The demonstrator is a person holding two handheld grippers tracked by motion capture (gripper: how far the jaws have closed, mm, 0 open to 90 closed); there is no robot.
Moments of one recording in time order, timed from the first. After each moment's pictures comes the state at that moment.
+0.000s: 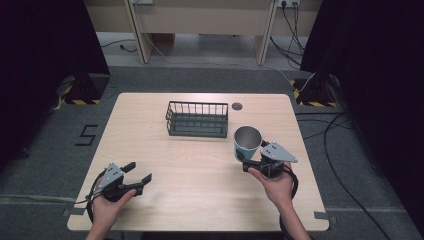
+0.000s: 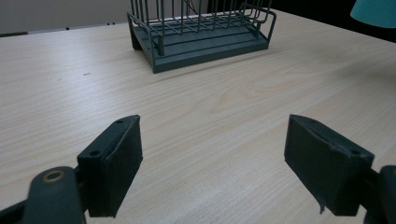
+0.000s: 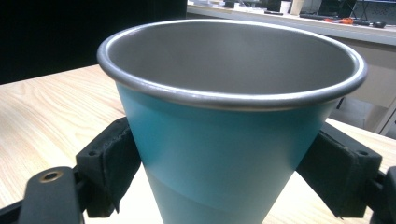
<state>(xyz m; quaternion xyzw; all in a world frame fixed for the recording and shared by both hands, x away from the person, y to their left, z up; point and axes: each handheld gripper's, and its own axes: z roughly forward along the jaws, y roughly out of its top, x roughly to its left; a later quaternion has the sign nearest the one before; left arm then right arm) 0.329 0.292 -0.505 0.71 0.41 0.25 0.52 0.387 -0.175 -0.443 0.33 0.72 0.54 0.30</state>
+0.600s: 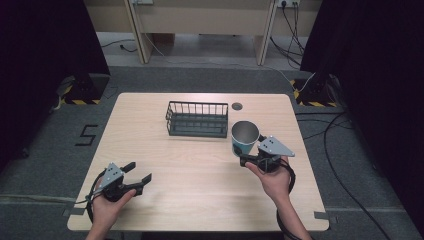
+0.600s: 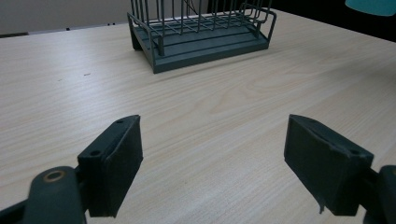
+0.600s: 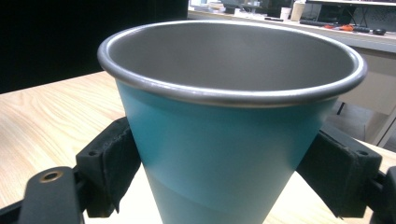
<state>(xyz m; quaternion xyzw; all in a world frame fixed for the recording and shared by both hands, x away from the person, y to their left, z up) 0.329 0.292 -0.505 0.71 0.41 0.25 0.52 0.397 -0.166 -0.432 0.32 0.71 0.55 0.30</state>
